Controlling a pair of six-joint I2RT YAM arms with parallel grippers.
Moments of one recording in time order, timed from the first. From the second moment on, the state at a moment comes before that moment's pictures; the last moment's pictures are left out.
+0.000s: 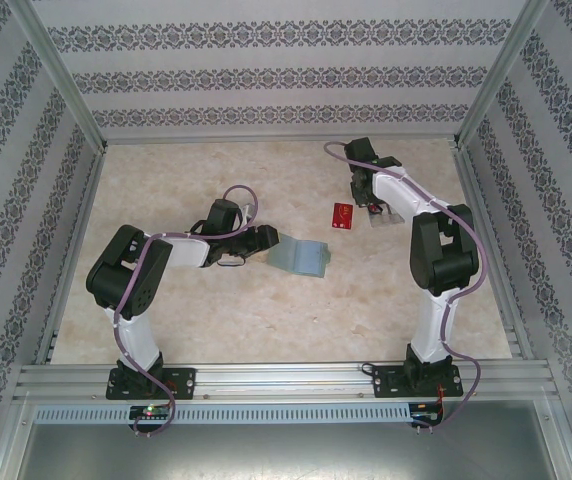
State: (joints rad) left arm -0.40 1.85 0.87 0.24 0.53 -0.75; right arm 0.25 1.99 1.57 -0.77 0.43 0.14
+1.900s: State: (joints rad) left arm -0.40 1.89 0.91 0.13 0.52 -0.67; right arm 0.43 1.51 0.92 -0.41 -0.46 0.45
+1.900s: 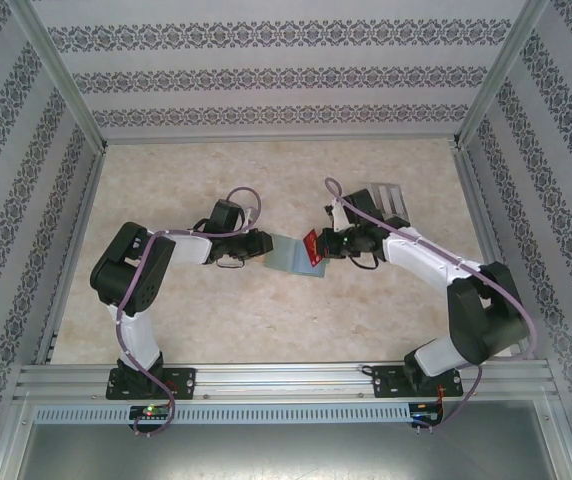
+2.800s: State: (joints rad) left arm -0.40 1.91 0.94 0.06 0.53 -0.64; right arm 0.32 1.78 0.88 -0.19 -0.79 0.59
